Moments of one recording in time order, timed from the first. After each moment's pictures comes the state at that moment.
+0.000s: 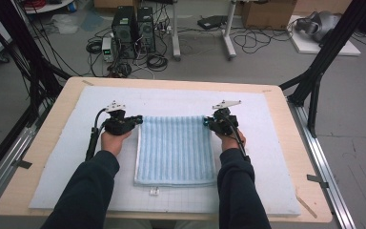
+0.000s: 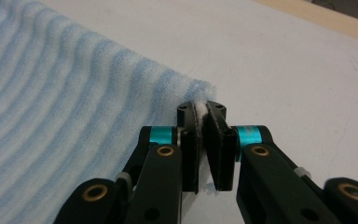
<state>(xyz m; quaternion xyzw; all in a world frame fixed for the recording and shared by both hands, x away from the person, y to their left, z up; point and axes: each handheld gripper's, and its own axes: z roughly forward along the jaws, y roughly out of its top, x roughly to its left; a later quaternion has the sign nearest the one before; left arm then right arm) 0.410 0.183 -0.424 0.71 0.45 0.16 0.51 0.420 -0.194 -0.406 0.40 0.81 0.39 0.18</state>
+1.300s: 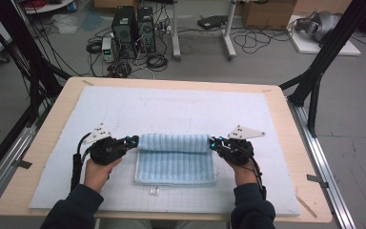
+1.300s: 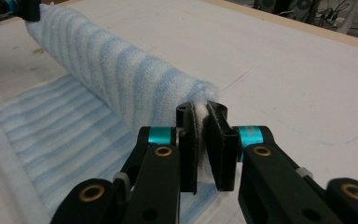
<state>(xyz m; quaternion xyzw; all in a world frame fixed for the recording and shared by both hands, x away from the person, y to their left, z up) 0.305 0.195 -0.414 0.71 0.37 0.14 0.58 0.312 -0.220 -0.399 0.34 0.79 0.48 0.18</state>
